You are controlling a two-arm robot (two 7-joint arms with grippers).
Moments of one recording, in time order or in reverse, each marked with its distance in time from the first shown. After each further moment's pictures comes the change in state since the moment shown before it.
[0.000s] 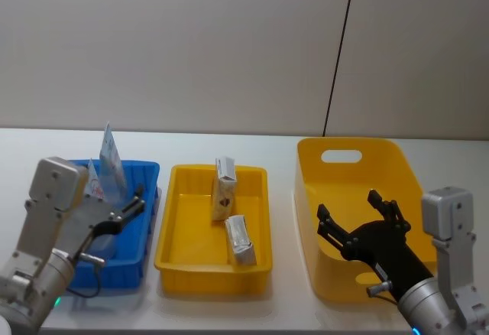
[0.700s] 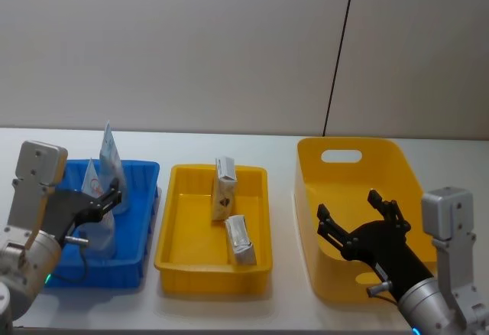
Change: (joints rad) left arm -0.111 -0.072 -0.058 0.190 -0.049 0.079 -0.009; right arm 0.000 0.000 0.000 0.000 0.000 0.000 0.000
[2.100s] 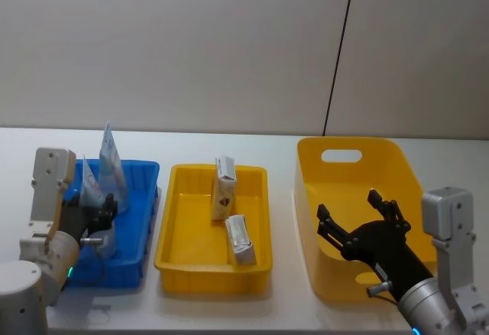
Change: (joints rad) left arm -0.116 -0.144 -0.047 0.248 -0.033 0.094 0.034; right arm 0.000 0.000 0.000 0.000 0.000 0.000 0.000
